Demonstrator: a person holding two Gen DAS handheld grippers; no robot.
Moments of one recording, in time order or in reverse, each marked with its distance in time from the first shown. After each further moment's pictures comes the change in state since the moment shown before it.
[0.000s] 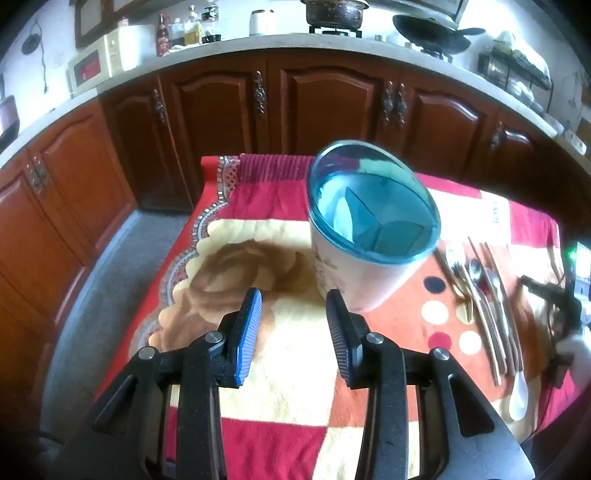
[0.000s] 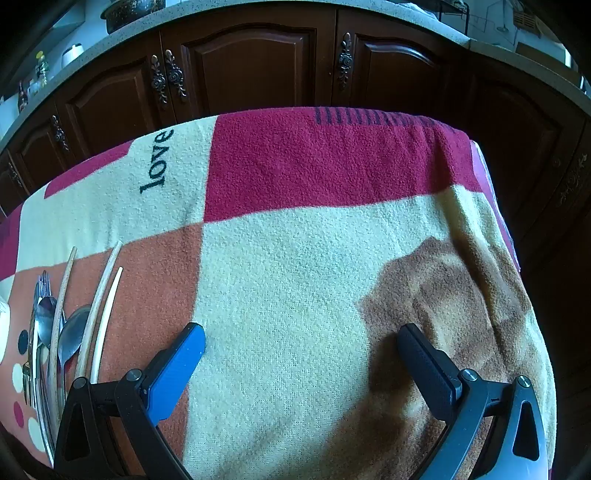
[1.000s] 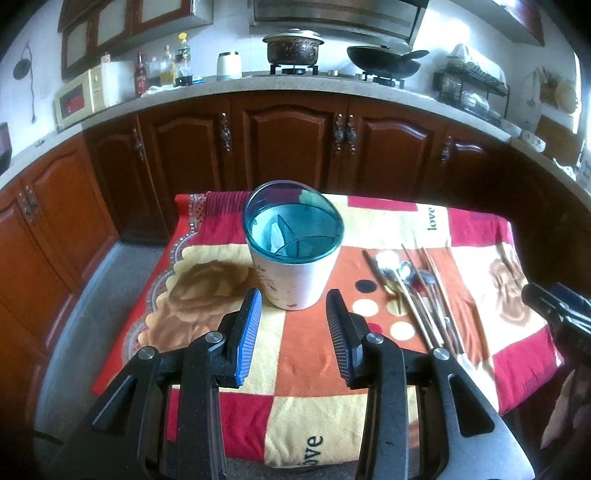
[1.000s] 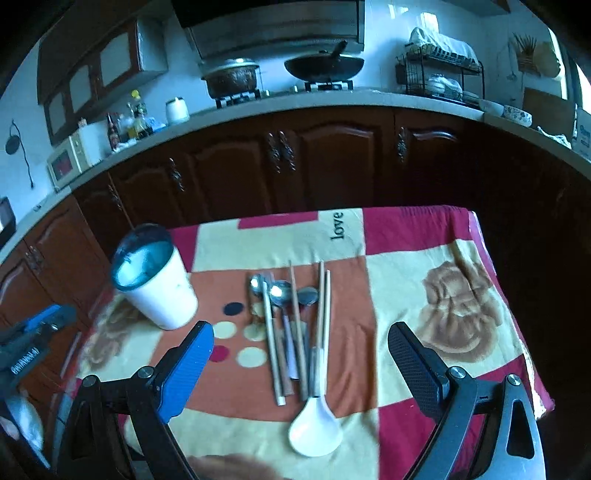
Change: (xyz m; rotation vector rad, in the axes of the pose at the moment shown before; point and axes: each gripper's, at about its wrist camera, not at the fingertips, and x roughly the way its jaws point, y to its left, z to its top) left arm -0.086 -0.043 -0.021 0.059 -0.138 -0.099; right arm -0.257 0.111 -0.078 -0.027 -0.242 0.209
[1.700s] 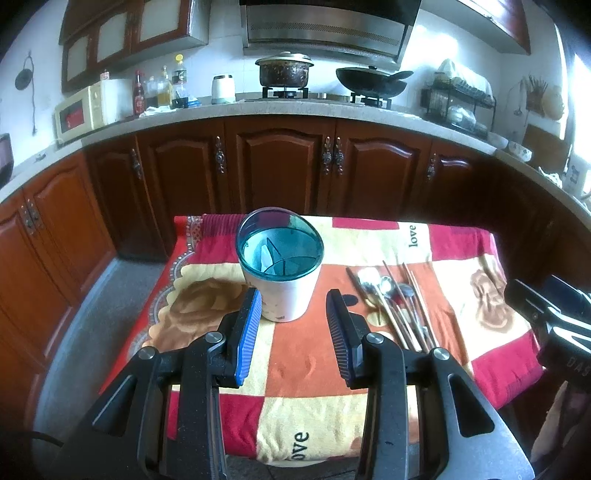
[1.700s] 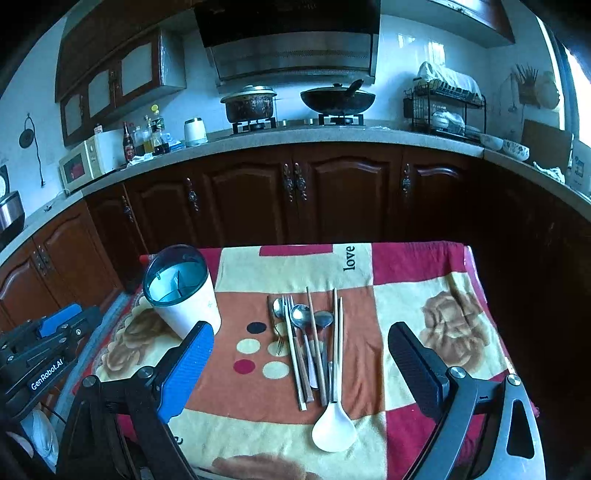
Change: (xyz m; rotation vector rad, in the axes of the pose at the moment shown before) left arm -0.039 -0.009 0.005 0.005 -0.069 -0.027; right arm -0.049 0.038 0.008 -0.054 -0.088 -0.020
